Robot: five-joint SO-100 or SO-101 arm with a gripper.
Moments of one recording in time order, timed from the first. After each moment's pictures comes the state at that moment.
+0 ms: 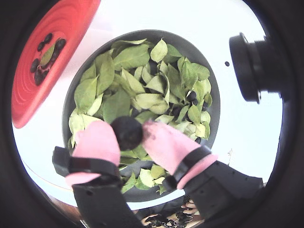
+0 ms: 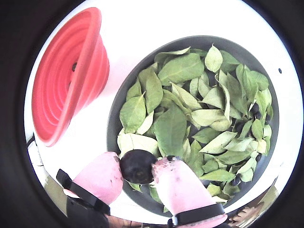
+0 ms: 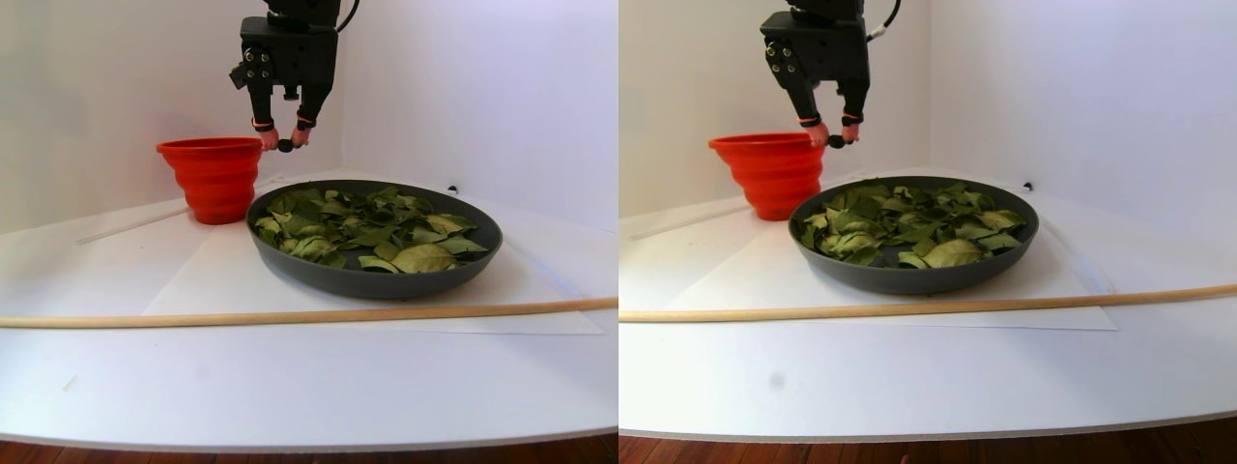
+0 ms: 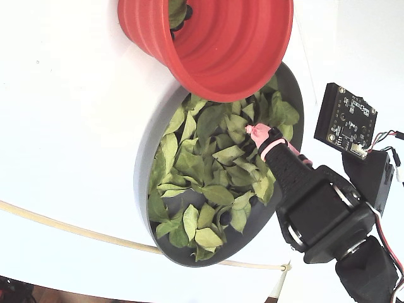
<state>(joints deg) -0.7 109.1 126.0 3.4 -99.6</state>
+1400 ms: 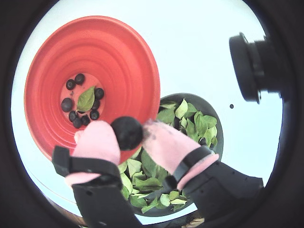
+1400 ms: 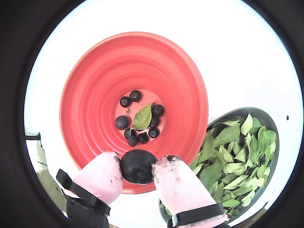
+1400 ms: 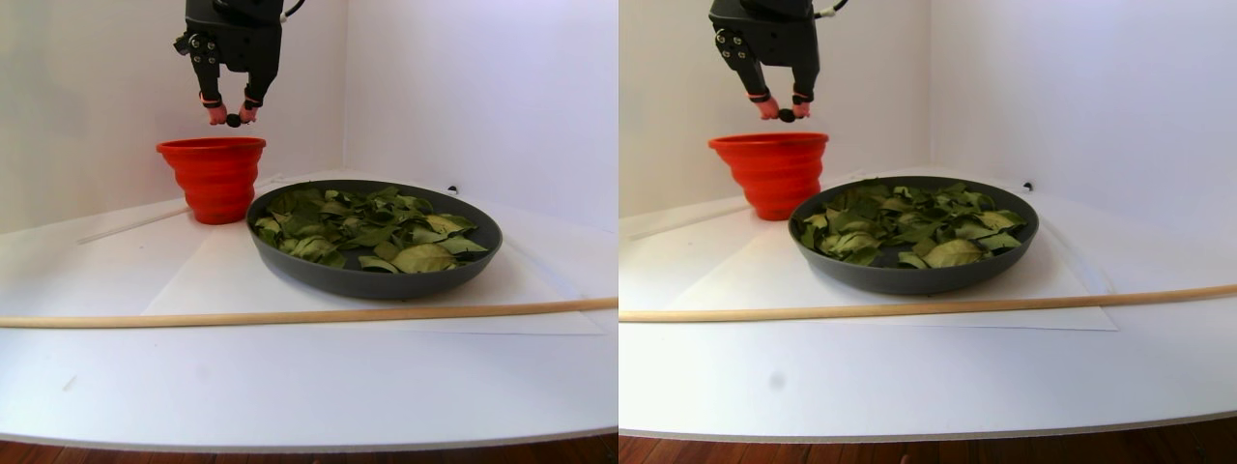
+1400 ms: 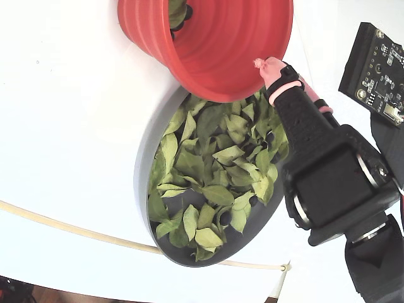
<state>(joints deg) -10.8 109.1 125.2 -7.3 -100.1</state>
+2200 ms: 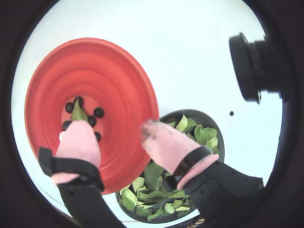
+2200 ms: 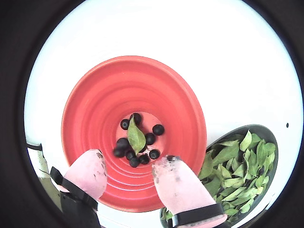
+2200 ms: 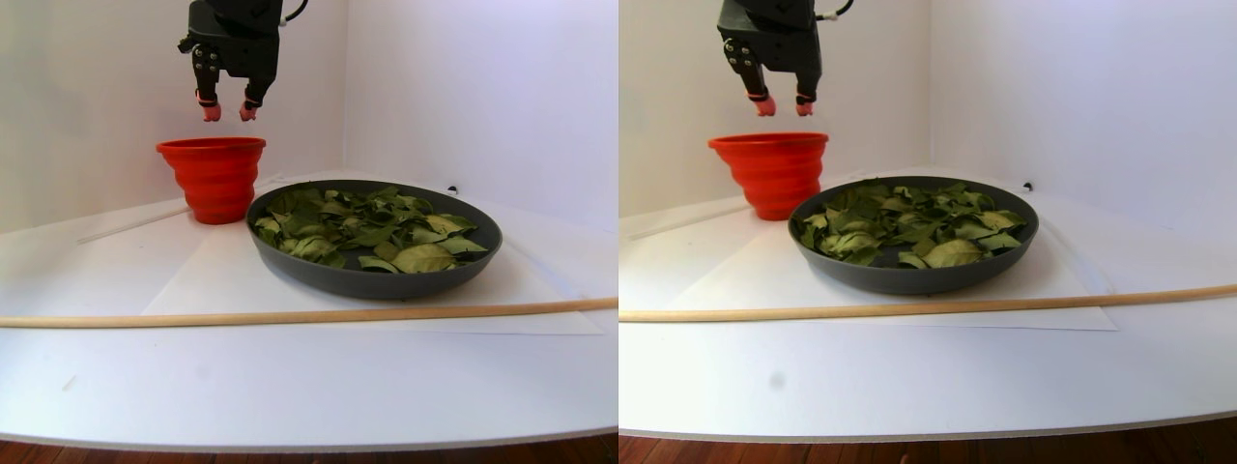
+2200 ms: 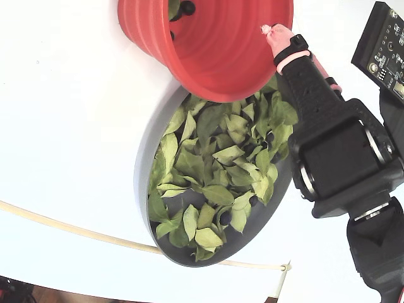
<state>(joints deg) -10.4 104.3 121.5 -12.7 -99.1</state>
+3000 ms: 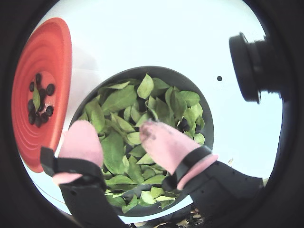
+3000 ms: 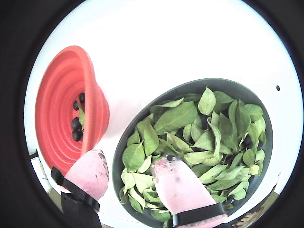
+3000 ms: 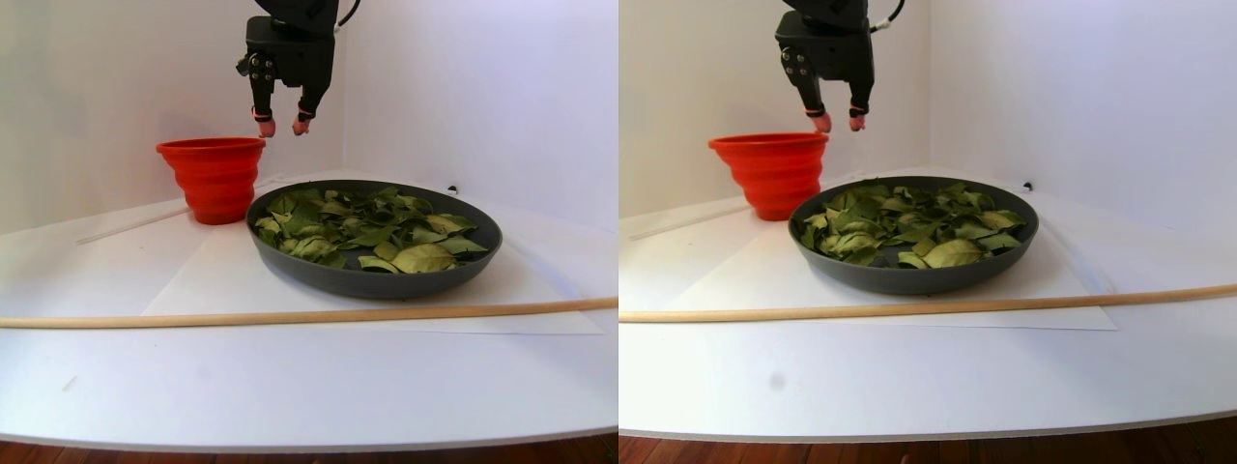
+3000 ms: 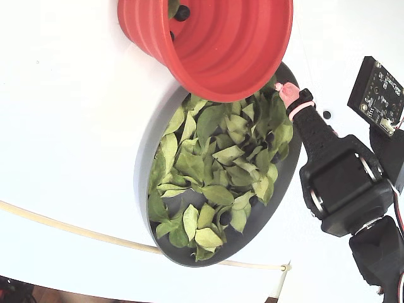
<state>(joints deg) 0.2 104.9 121.5 -4.6 -98.0</state>
